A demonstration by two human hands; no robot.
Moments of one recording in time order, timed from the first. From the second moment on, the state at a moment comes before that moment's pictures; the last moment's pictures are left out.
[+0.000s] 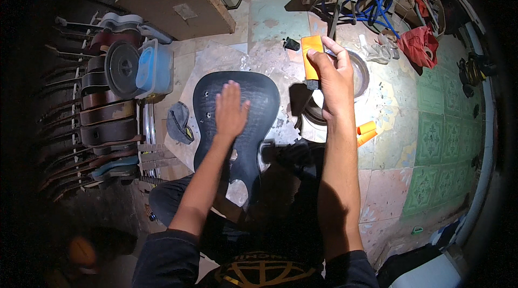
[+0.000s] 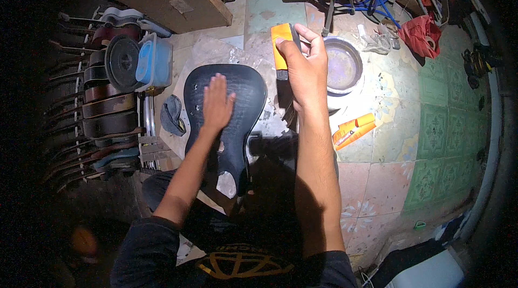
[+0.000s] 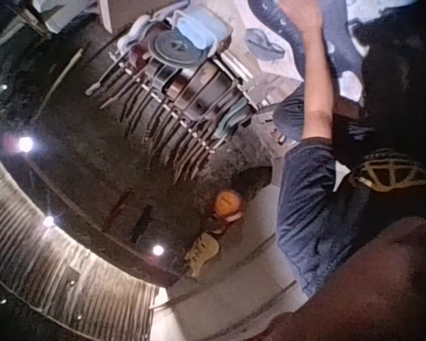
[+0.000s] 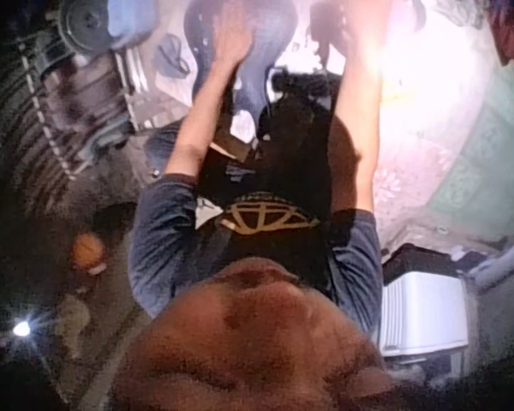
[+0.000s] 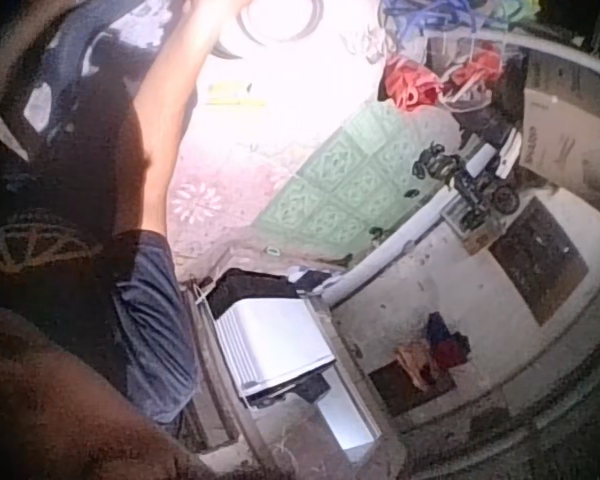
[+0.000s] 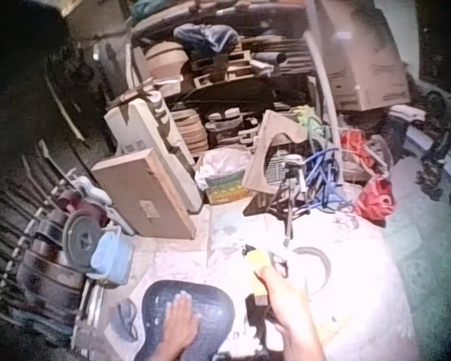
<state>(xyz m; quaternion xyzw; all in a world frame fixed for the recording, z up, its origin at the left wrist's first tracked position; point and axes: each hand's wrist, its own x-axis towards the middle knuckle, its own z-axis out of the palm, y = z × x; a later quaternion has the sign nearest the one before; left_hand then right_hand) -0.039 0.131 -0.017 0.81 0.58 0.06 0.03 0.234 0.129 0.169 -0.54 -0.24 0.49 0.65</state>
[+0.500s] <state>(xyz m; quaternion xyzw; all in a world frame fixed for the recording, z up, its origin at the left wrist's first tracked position) -0.030 0.153 -0.017 0.80 0.59 0.07 0.03 0.233 0.133 0.171 -0.52 -0.23 0.50 0.66</state>
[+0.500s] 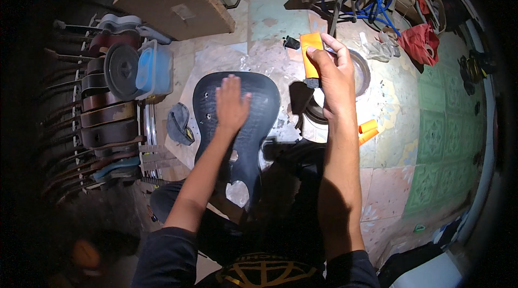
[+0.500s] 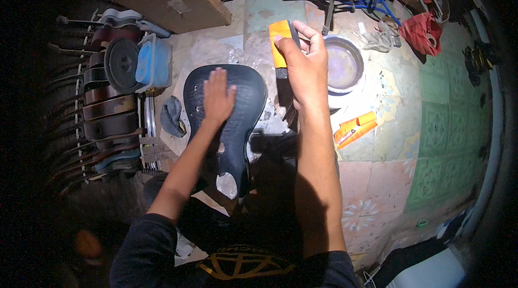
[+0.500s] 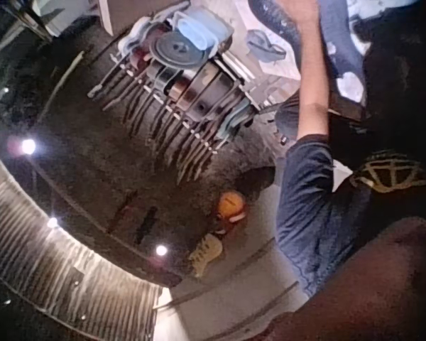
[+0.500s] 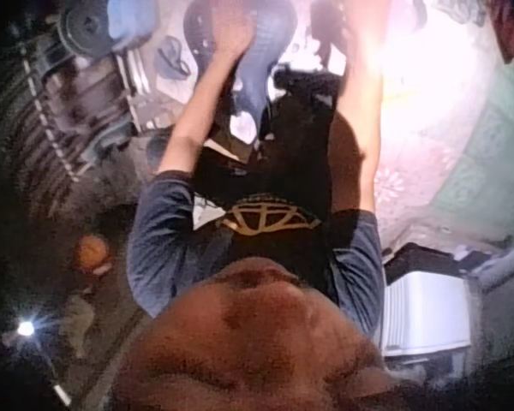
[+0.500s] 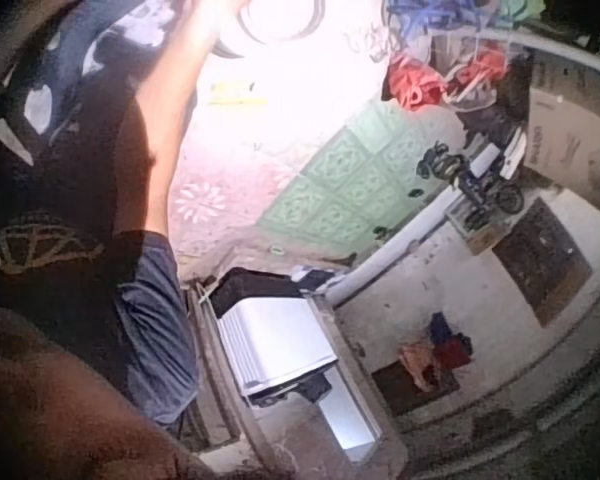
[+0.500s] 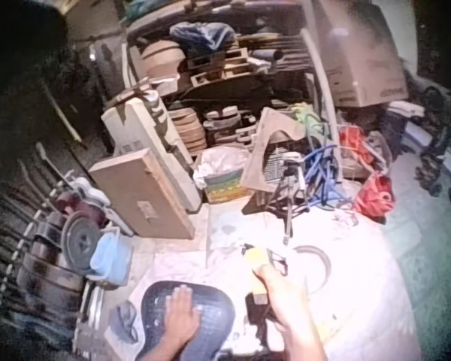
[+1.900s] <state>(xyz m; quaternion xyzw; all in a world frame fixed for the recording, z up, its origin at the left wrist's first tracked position) -0.041 0.083 0.005 0.79 0.60 0.07 0.08 0.215 0.131 0.182 -0.53 -0.27 0.49 0.64</state>
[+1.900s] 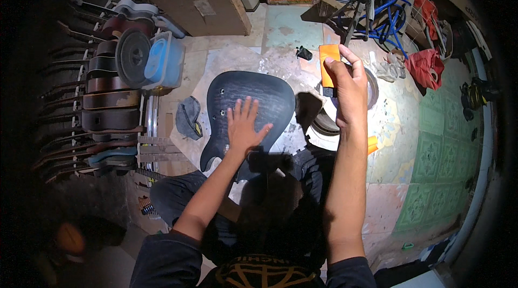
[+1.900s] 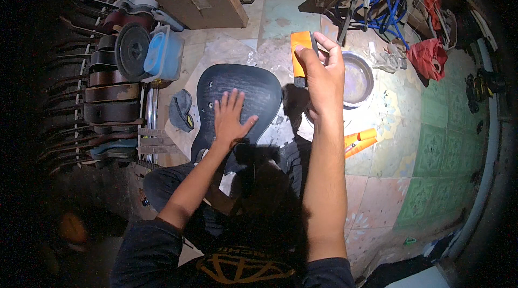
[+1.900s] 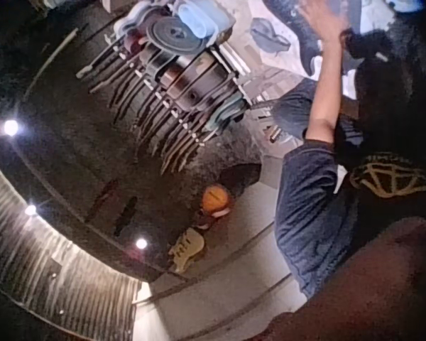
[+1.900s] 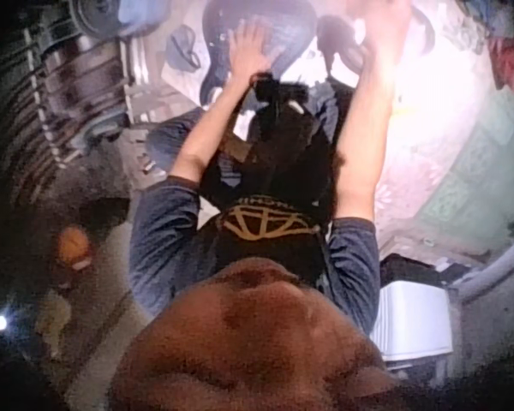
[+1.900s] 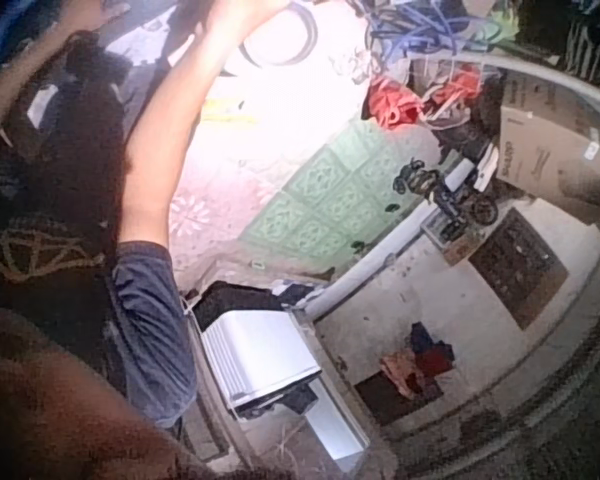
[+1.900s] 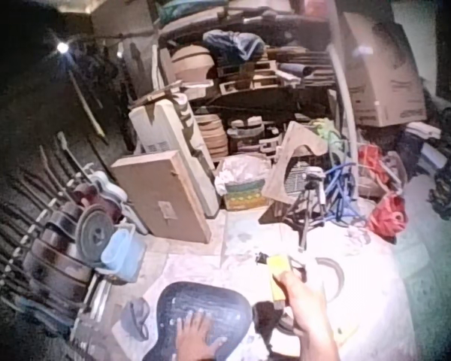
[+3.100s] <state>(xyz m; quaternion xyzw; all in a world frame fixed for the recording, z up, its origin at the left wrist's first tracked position) -0.035 0.090 0.001 0.72 0.69 0.10 0.05 0.214 0.133 0.180 -0.52 -0.27 0.50 0.64</state>
